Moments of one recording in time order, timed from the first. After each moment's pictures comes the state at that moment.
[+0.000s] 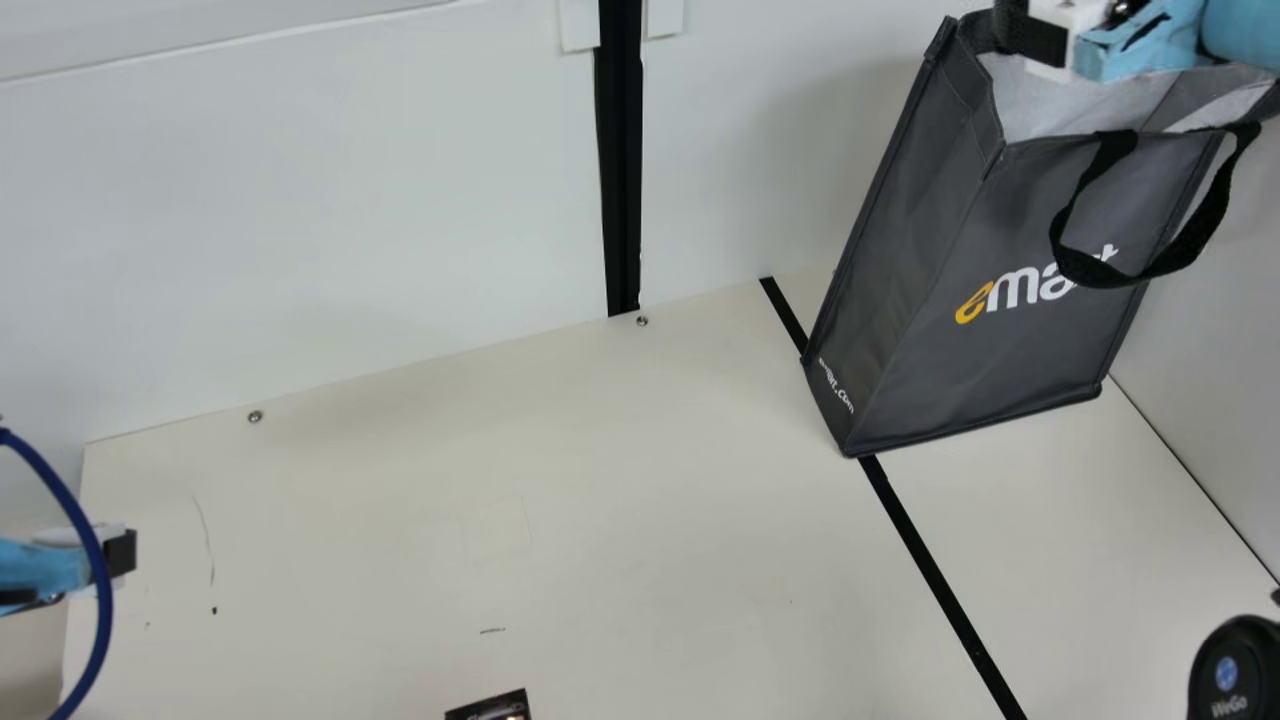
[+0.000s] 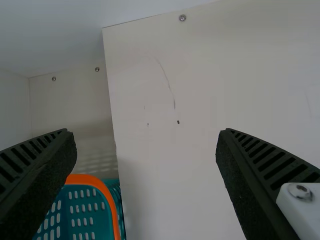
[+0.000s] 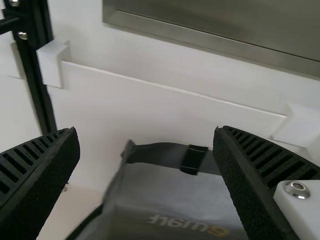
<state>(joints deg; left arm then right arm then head) -9.2 85.6 -89.8 6.2 68.4 3.1 -36.0 98.3 -131.1 42.6 63.8 -46.9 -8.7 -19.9</state>
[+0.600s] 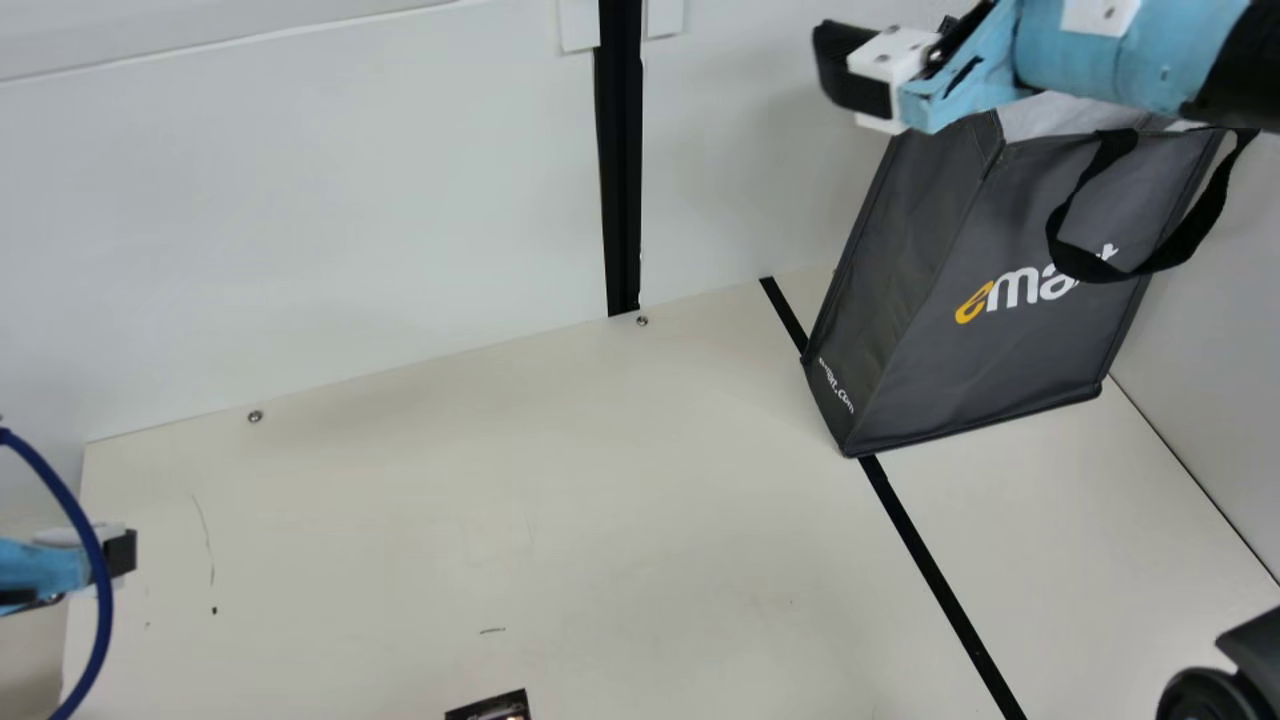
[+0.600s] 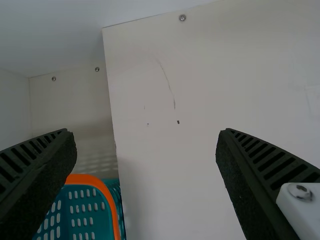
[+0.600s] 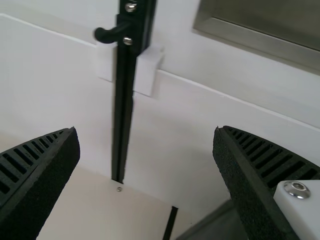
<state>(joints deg) -9.2 85.6 -89.8 6.2 68.4 3.1 -20.4 94.7 -124.3 39.1 62.0 -45.8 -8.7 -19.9</state>
